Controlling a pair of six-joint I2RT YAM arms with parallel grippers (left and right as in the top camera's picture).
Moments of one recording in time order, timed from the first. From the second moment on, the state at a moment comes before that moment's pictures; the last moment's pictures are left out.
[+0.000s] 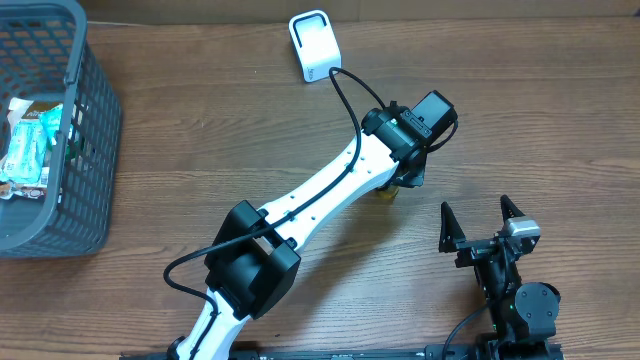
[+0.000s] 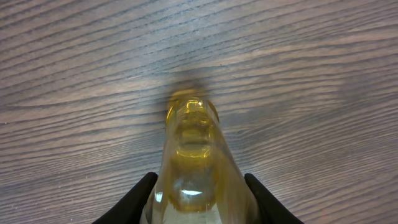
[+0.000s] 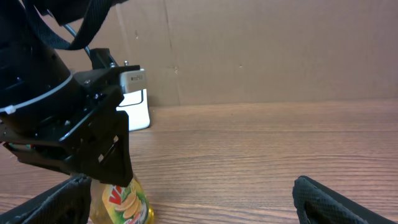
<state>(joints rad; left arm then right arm) -0.84 2.18 1.99 -1.10 -0.08 -0.65 0.07 0.01 0.02 -0.03 -0.07 0.10</state>
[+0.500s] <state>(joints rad) -0.84 2.18 1.97 -1.09 -0.08 -0.65 0.07 0.01 0.02 -0.03 -0.07 0.10</state>
